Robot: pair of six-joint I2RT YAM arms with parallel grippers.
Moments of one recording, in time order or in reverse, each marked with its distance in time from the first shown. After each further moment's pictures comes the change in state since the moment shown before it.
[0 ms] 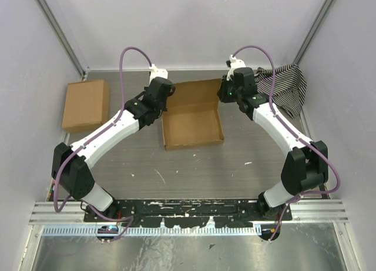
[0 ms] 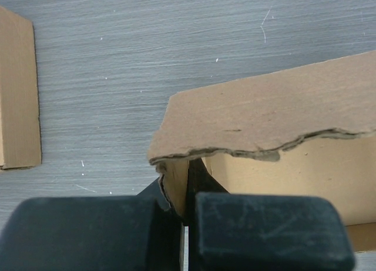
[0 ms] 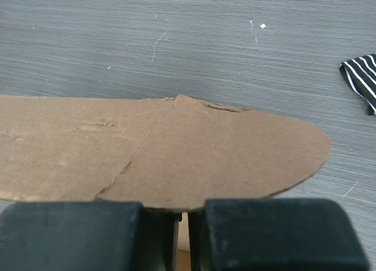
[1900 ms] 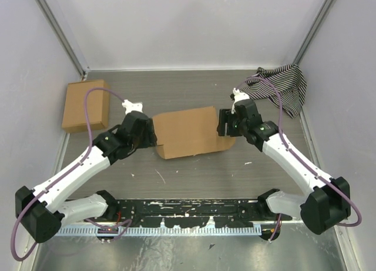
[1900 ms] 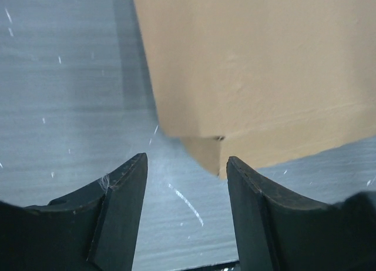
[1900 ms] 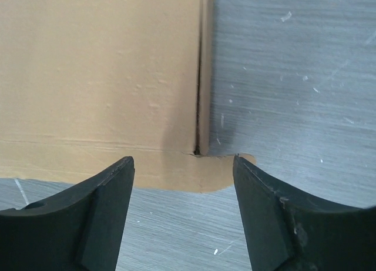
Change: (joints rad) left arm -0.011 -0.455 -0.393 -0.166 0.253 -0.295; right arm 0.107 -0.357 -0.330 -0.228 0.099 0.093
